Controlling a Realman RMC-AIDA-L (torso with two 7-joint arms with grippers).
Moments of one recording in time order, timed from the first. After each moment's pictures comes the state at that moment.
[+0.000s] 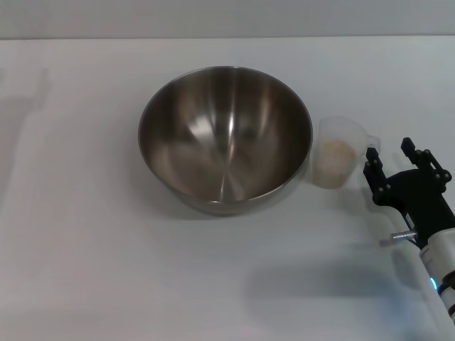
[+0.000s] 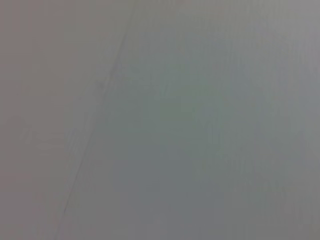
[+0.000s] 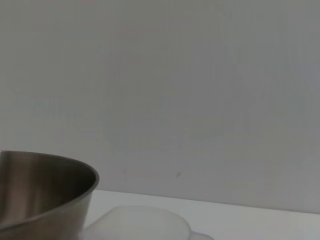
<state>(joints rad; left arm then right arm) -0.25 -1.98 -1.56 -0.63 2.89 1.18 -0.43 0.19 2.09 0.36 0.52 -1.83 -1.16 -0.31</state>
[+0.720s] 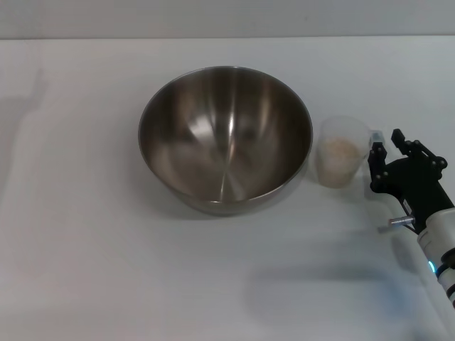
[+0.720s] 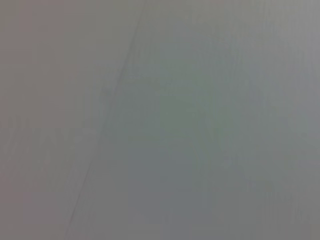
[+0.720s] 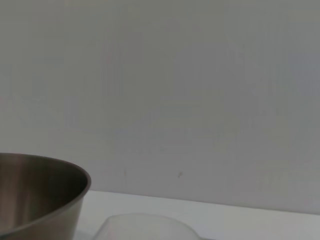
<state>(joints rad) -0.26 -1.99 -1.59 -0.63 2.89 1.19 -0.43 0.26 2.09 0.37 0.47 -1.83 -1.12 -0.25</state>
